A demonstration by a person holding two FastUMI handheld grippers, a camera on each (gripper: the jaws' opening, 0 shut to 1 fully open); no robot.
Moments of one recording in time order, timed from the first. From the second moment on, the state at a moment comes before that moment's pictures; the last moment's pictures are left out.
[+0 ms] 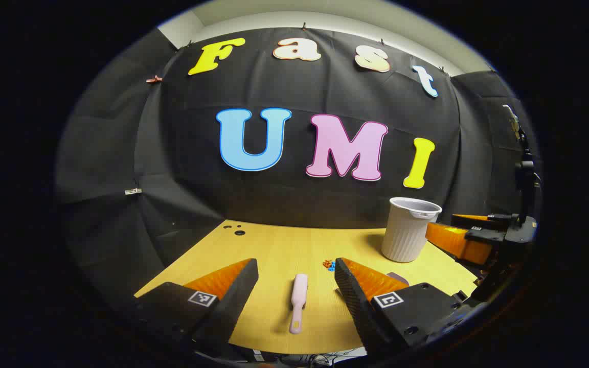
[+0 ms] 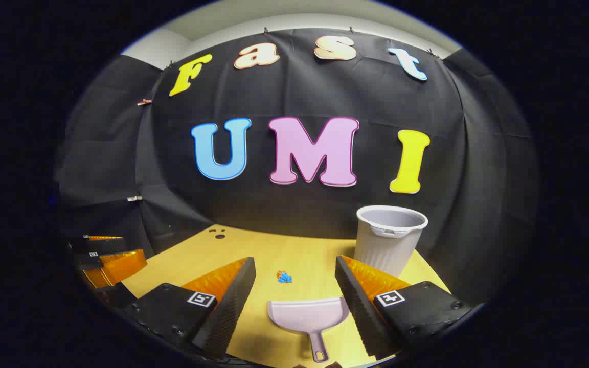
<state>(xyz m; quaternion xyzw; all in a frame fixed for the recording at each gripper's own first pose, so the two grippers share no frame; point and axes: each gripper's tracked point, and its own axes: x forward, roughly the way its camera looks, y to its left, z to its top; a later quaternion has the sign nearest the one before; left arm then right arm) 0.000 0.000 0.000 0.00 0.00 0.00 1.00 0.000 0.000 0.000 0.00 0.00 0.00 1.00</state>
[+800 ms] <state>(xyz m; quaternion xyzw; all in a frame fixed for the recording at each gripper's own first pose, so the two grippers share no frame) 0.084 -0.014 -0.045 0.04 0.07 -0.03 1.00 0.054 -0.036 -0.058 0.05 0.10 -0.02 0.99</state>
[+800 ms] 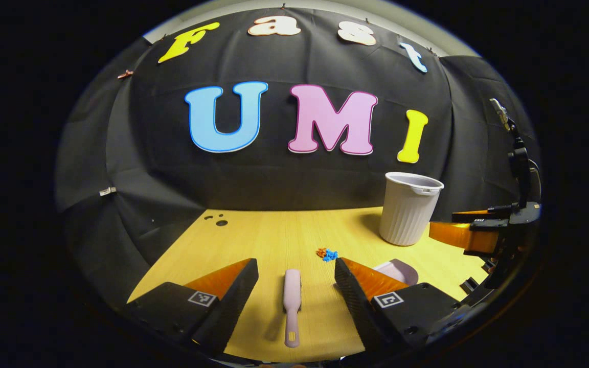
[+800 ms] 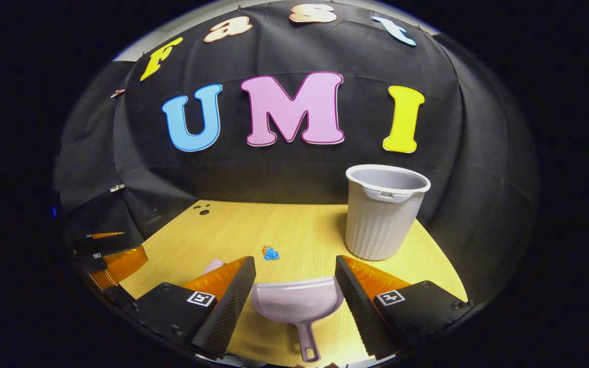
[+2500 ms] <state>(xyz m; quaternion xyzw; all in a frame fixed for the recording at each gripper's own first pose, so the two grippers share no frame) 0.190 0.005 -0.270 0.09 0.43 -0.04 0.90 0.062 -0.031 -0.315 0.07 0.50 -0.02 0.86</state>
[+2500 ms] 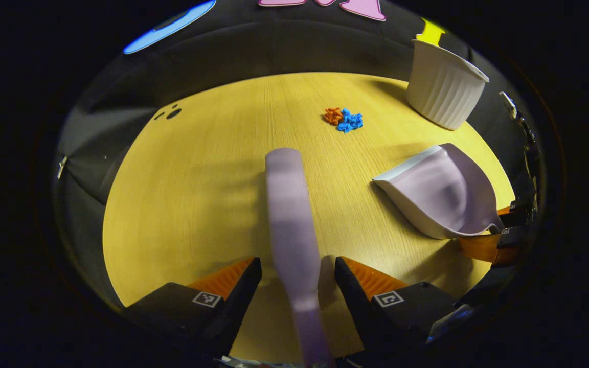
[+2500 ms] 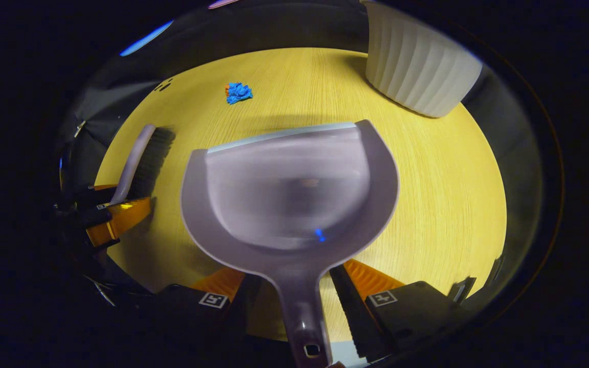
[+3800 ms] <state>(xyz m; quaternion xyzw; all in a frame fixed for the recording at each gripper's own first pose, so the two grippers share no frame) 0.253 0.032 -0.231 0.12 0.43 -0.09 0.89 0.061 -0.035 -0.316 0.04 0.55 0.02 0.83</state>
